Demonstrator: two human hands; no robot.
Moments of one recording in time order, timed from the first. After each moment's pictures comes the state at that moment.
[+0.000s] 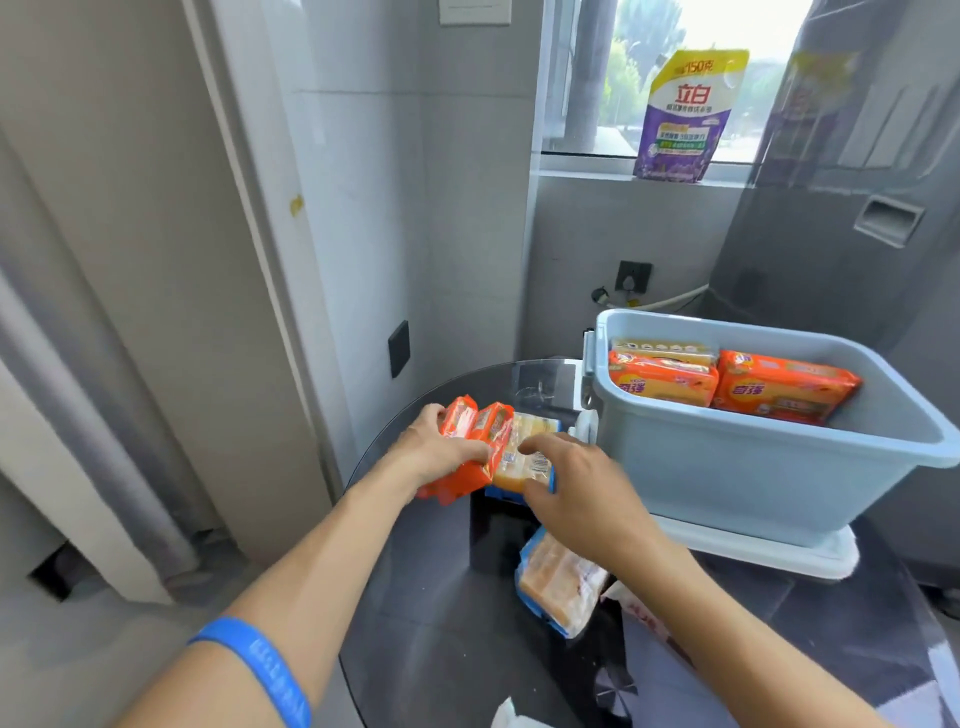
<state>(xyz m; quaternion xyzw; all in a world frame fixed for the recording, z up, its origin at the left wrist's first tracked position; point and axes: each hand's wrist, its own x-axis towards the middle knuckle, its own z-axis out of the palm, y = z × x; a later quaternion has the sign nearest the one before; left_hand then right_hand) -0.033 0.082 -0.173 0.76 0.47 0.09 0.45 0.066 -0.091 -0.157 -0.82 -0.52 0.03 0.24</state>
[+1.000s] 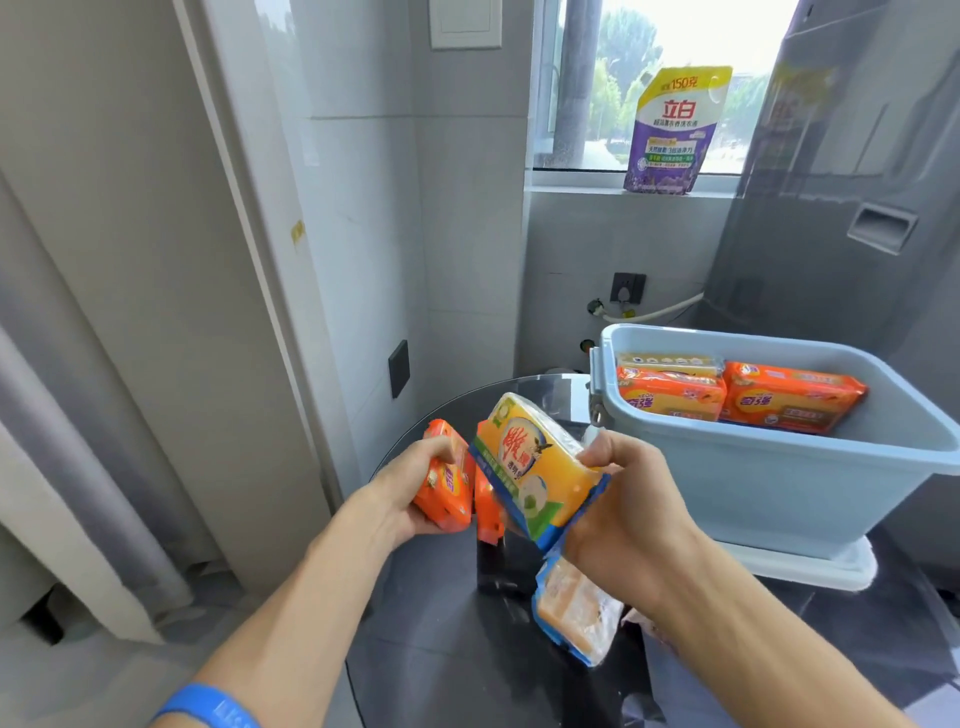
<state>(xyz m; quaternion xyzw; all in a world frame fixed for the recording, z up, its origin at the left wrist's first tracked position) -0.050 0.091 -0.176 0.50 0.43 0.12 0.74 0.045 -0.099 -0.114 -0.40 -0.14 0.59 0.68</state>
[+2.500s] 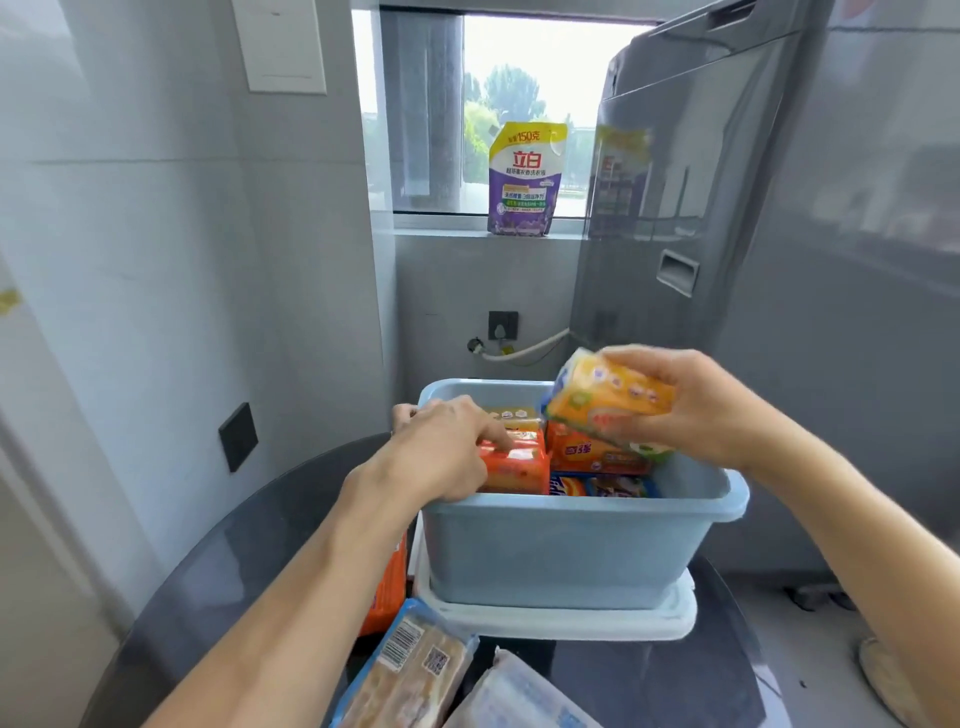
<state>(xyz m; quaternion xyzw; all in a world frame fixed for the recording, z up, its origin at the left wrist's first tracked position) 0.123 -0.015 -0.067 0.97 0.21 0.07 0.11 0.270 -0.218 -0.033 -0.81 -0.46 0.02 0.36</state>
